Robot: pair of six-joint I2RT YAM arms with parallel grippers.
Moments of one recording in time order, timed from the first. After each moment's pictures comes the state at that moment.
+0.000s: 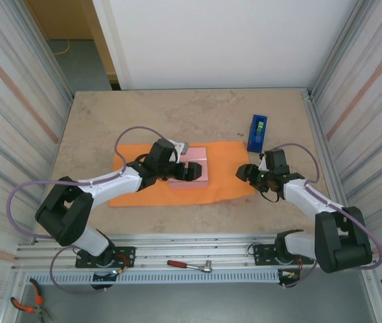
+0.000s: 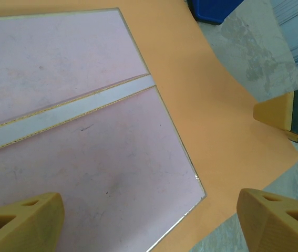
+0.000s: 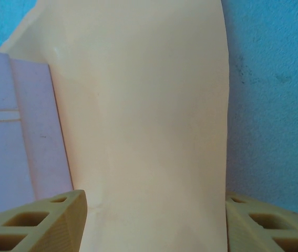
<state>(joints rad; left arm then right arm) -0.69 1.52 0.84 -0.03 0.28 -0.50 0.20 1.22 0.53 -0.23 -0.34 0.67</state>
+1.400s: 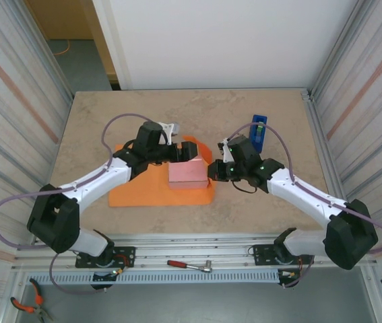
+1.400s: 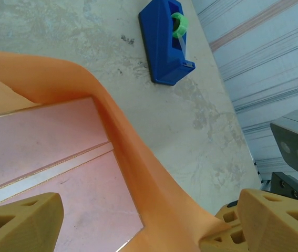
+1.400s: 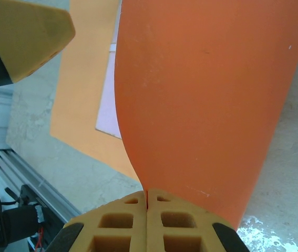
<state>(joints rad) -0.59 1.45 0.98 -0.11 0.40 -0.60 0.65 1.26 0.86 -0.38 -0.31 0.67</state>
